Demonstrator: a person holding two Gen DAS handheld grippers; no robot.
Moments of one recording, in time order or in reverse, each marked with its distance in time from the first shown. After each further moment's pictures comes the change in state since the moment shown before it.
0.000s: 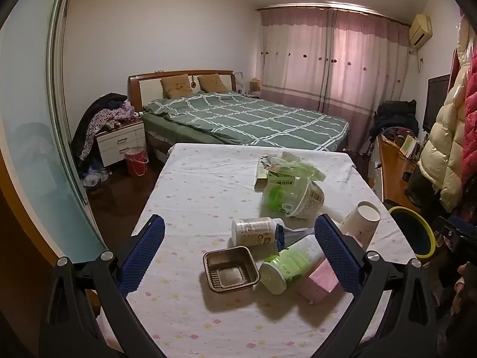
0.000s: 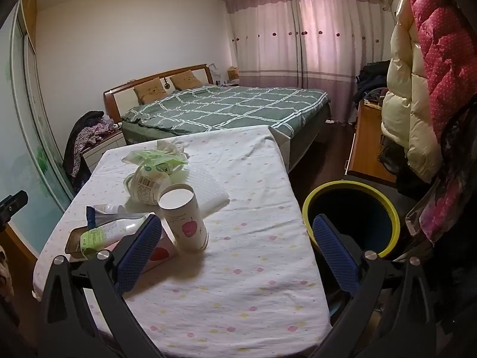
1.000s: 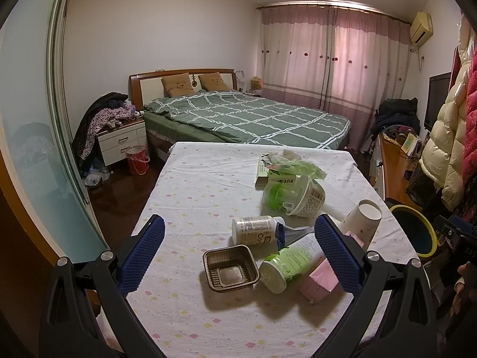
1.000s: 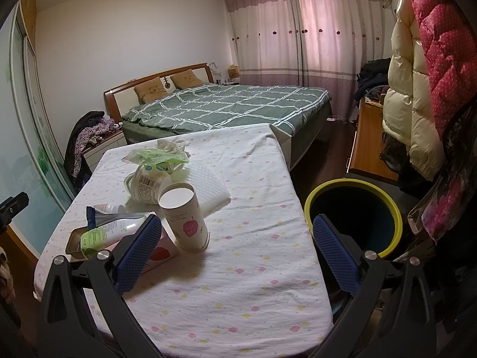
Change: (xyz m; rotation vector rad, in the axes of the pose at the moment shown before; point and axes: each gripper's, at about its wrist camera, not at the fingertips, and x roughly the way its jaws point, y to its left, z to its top) left arm 0.001 -0.002 -0.001 0.003 0.006 0.008; right arm 0.003 -0.002 0.000 0.004 0.006 0.001
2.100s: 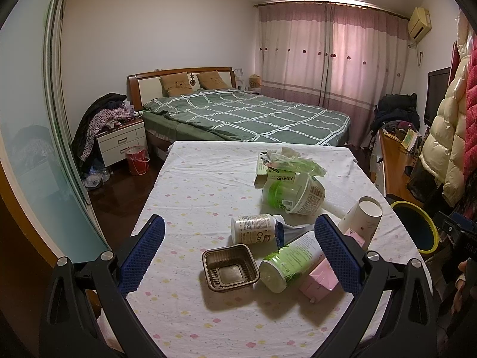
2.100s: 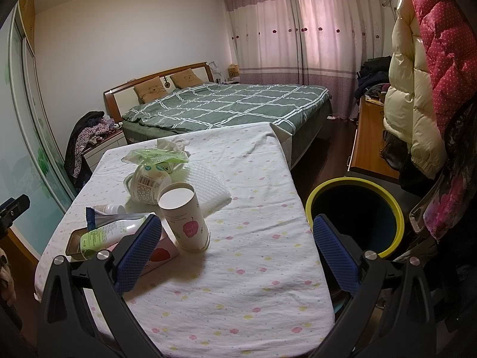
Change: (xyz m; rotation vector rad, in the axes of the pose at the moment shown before) left arm 0.000 -0.002 -0.001 0.004 0.003 0.003; right arm 0.002 0.001 -0.002 0.005 0.004 0.003
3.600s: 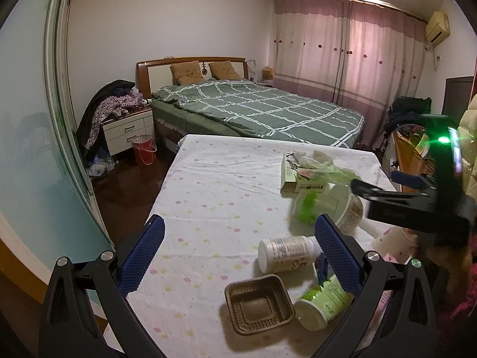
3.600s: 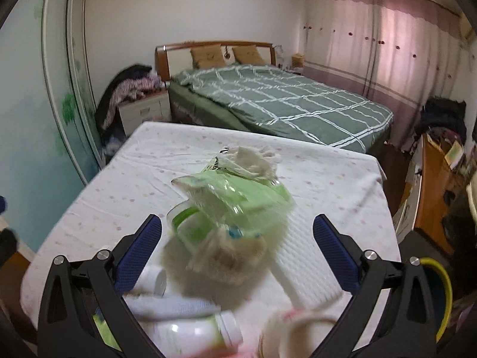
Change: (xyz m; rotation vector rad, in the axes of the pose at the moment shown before) left arm 0.076 0.039 0.025 -0.034 0.061 0.043; right arm 0.176 0.168 0.073 -0.305 0.118 0.151
